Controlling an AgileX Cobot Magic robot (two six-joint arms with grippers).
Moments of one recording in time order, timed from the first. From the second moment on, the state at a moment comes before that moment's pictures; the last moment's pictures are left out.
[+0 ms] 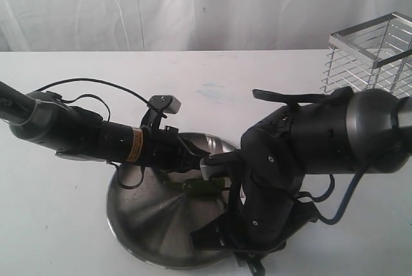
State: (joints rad) left arm -0.35 2.11 -1.06 1.29 -0.73 -1.31; right arm 0.80 1.74 -0.92 0.06 0.76 0.44
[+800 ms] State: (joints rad) left arm -0.35 2.11 -1.06 1.34 -0.72 -1.38; right arm 0.75 1.79 -0.94 0.11 0.78 0.38
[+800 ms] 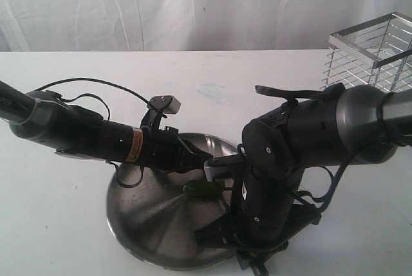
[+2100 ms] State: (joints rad) left arm -0.19 1.85 -1.04 1.35 -0.78 -1.39; right arm 0.74 1.78 -1.01 0.06 0.78 0.35
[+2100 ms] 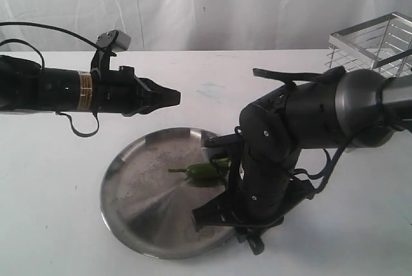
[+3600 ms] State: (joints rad) left arm -0.04 1.85 -1.04 1.40 -1.02 -1.42; right arm 0.74 1.88 -1.11 0.41 0.90 0.18
